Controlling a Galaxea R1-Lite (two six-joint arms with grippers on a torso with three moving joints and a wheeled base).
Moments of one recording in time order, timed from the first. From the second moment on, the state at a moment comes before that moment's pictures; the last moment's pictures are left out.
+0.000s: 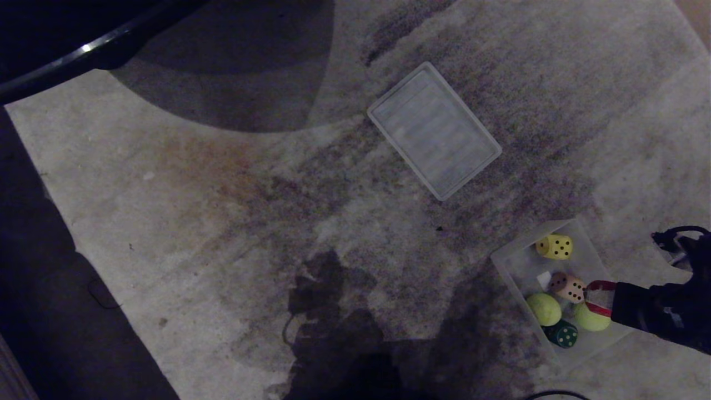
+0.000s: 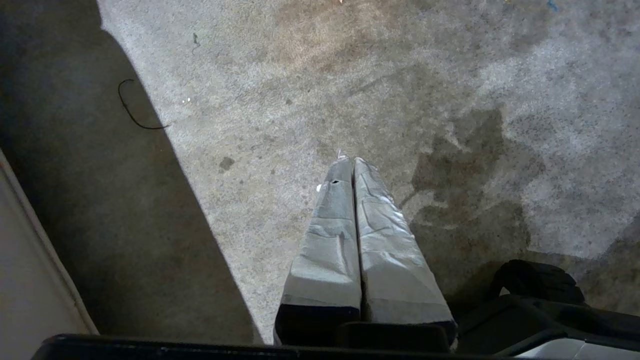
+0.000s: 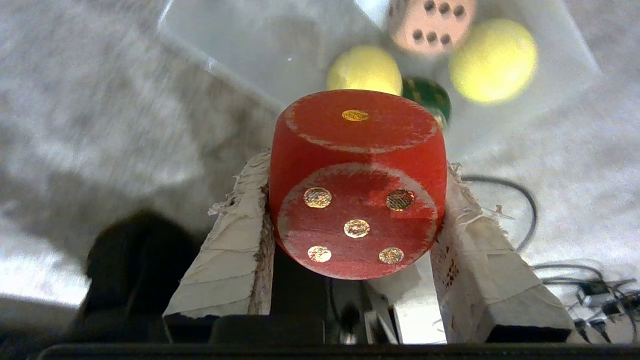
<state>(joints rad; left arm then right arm) 0.00 0.00 0.00 -0.01 0.07 -0.14 -0.03 1.45 -0.41 -0.40 -0.01 0.29</state>
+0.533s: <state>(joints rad) 0.00 0.00 0.00 -0.01 0.07 -0.14 -0.03 1.70 -0.43 -0.57 -0.01 0.29</state>
